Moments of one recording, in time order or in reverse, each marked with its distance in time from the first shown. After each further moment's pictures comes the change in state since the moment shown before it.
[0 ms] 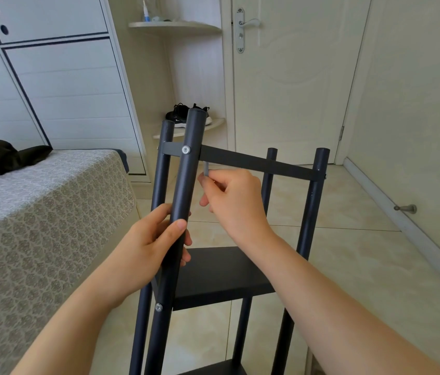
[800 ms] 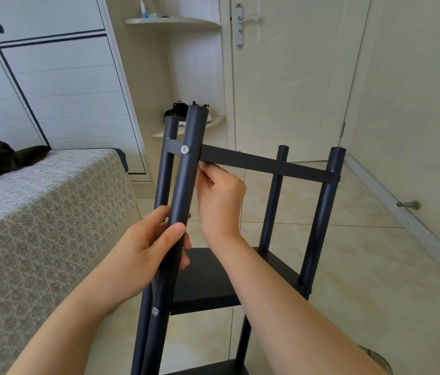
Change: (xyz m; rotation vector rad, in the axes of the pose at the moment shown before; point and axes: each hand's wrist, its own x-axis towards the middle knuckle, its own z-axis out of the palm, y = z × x) left_hand -0.002 -0.002 -0.004 0.035 -0.019 0.028; right_hand 0.012 0.018 0.053 0.155 0.420 -0.182
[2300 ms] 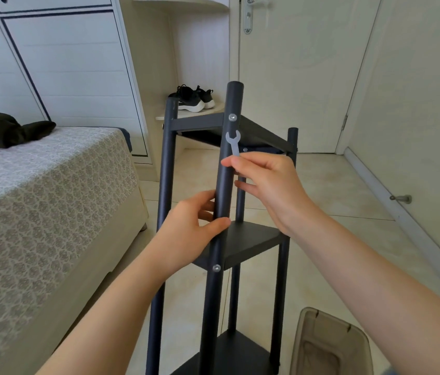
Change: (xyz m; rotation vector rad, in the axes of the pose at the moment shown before) left_hand 0.004 0.003 0.044 0.249 0.029 0.019; right_hand 0.019 -0.037 -0.096 0.205 -0.480 0.547
